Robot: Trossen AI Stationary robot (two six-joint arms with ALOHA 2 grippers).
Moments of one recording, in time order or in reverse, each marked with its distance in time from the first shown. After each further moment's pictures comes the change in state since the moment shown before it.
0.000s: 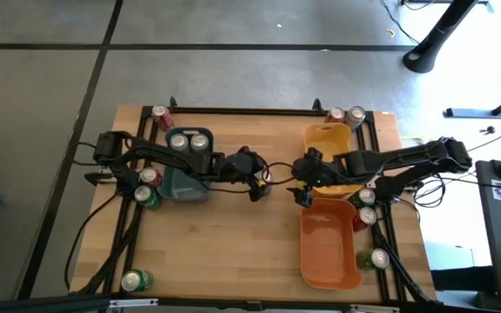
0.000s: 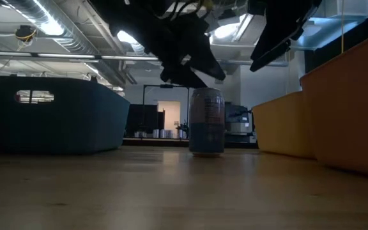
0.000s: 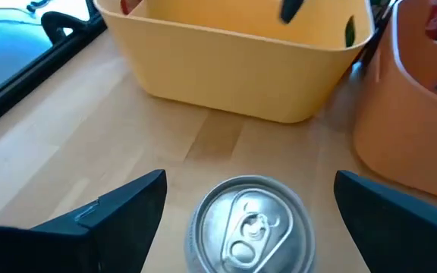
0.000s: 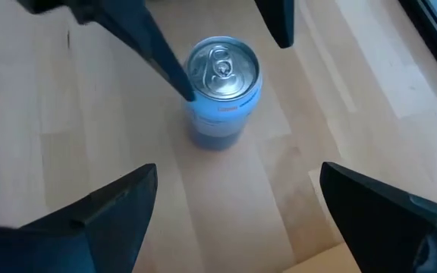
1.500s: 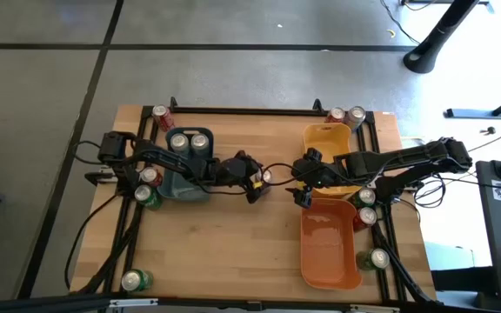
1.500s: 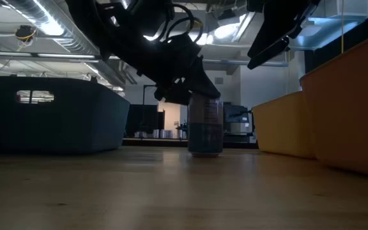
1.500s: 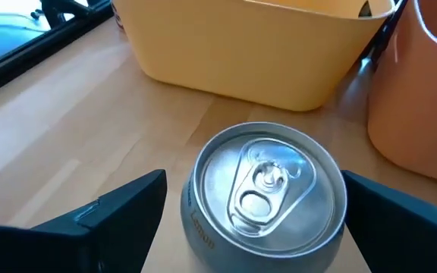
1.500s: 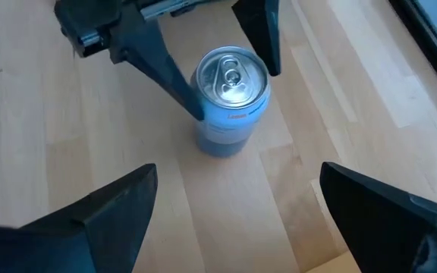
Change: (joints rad) left arm 0.006 0.076 -0.169 0.276 -0.006 -0.004; right arm 0.004 0.001 0.000 0.026 0.021 0.001
